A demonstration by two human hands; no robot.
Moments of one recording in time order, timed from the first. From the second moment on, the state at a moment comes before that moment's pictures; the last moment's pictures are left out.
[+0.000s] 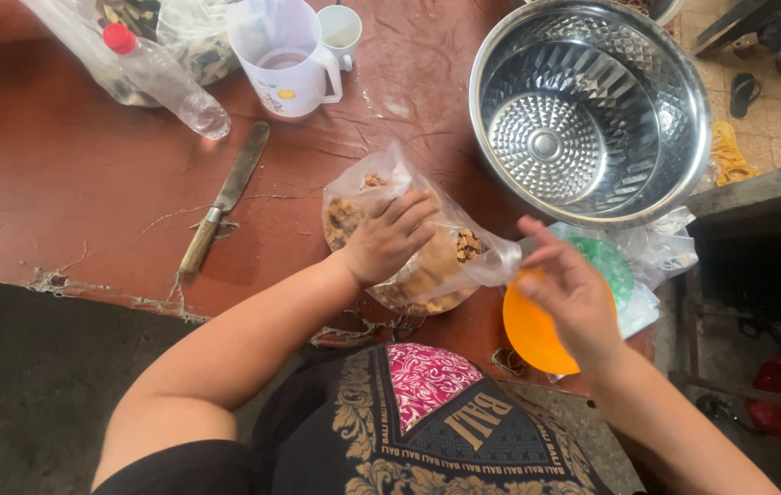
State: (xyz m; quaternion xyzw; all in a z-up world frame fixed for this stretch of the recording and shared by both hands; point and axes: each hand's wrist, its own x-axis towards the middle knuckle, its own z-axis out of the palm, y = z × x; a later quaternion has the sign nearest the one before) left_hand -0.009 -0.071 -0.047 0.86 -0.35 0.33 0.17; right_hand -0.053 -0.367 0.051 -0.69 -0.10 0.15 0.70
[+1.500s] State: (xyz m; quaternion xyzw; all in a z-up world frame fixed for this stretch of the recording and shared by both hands) left_hand -0.055 -0.042 -0.037 0.86 -0.22 0.18 0.42; right_hand -0.058 -0.319 0.025 -0.73 -0.22 0.05 0.64
